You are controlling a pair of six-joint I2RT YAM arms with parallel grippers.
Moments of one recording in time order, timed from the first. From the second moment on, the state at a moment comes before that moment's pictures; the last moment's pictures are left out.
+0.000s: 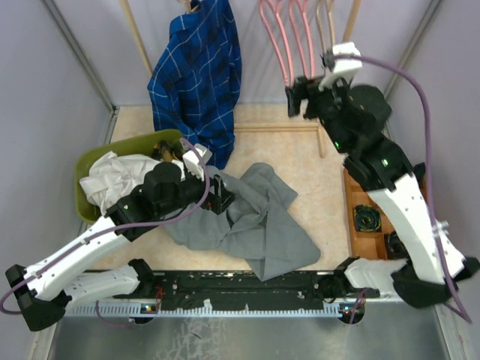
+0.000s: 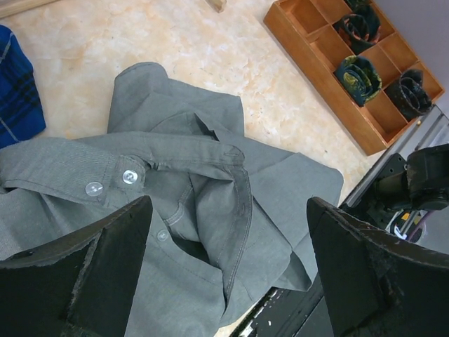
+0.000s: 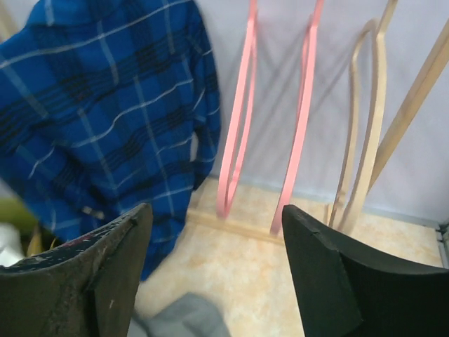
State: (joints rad) left arm -0.88 0.93 0.95 -0.34 -0.01 -0.35; right arm 0.63 1.29 1.78 -0.44 0.36 -0.02
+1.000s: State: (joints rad) left arm -0.95 1.67 1.22 -0.81 -0.14 -0.36; right arm 0.63 0.53 0.71 -0.33 0.33 0.52
